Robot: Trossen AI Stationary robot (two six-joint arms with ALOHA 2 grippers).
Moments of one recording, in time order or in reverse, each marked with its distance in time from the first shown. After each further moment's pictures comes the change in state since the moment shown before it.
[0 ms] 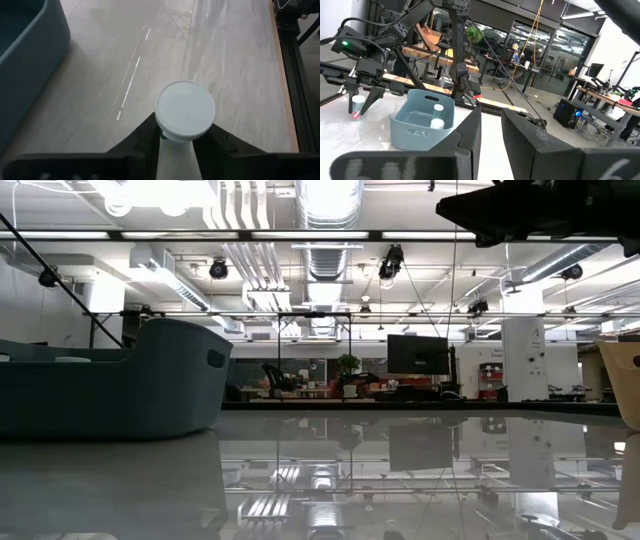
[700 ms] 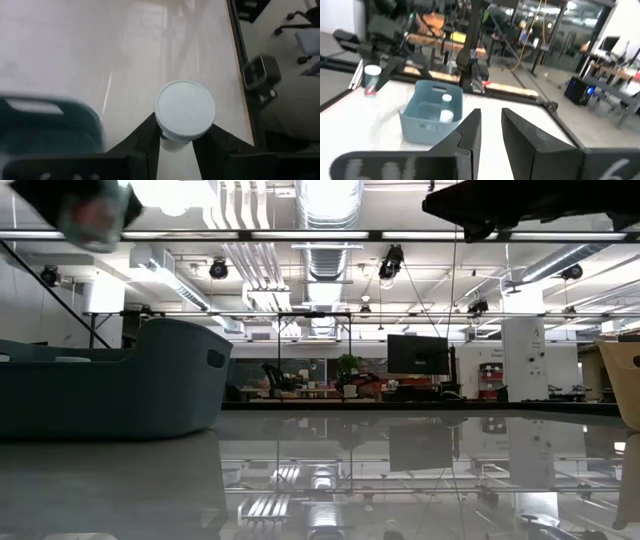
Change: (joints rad) left arm 0.326 -0.327 0.028 -0.009 0.293 0.488; right arm 0.000 0.005 0.135 -0.248 0.000 0.108
